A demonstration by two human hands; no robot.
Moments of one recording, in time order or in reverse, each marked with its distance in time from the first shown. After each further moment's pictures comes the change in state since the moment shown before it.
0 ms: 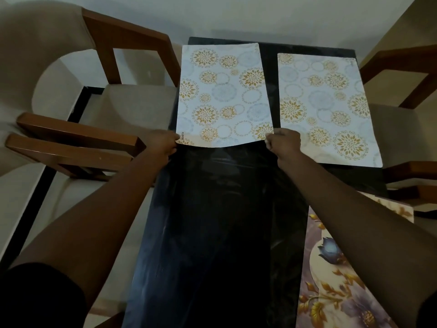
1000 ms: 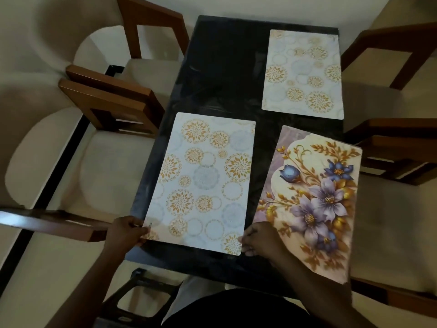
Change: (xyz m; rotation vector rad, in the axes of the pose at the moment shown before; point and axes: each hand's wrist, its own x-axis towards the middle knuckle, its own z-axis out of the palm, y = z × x) left_hand -0.341 -0.314 -0.167 0.450 0.107 -0.148; right_hand -0.349 0.225 -0.185 -0.356 -0.594 0.298
